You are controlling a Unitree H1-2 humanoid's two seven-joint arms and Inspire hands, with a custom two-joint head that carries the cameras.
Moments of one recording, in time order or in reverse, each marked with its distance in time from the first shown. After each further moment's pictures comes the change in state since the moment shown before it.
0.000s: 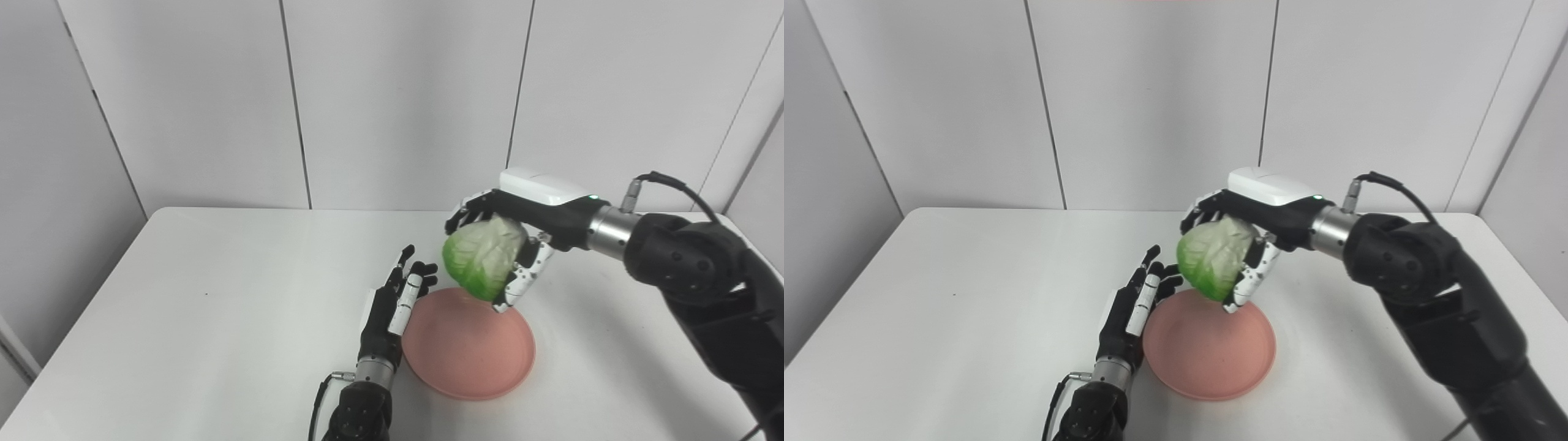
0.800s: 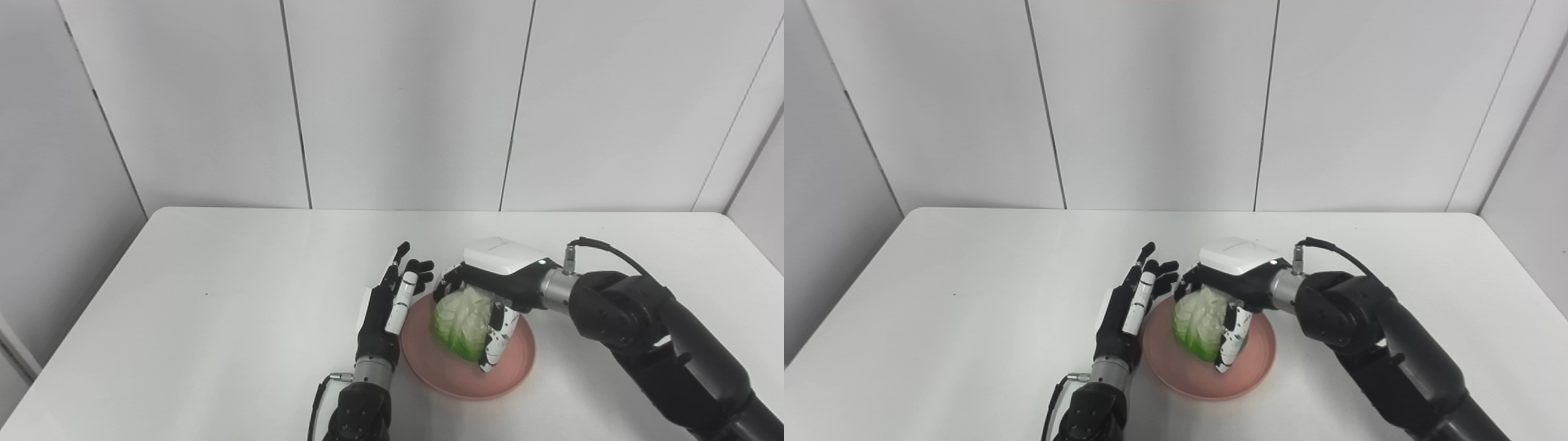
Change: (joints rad) left arm 0.013 0.002 0.009 -0.022 -0.011 -0.004 0.012; right arm 0.082 0.056 0.160 0.130 -0.217 -0.049 -0.015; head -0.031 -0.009
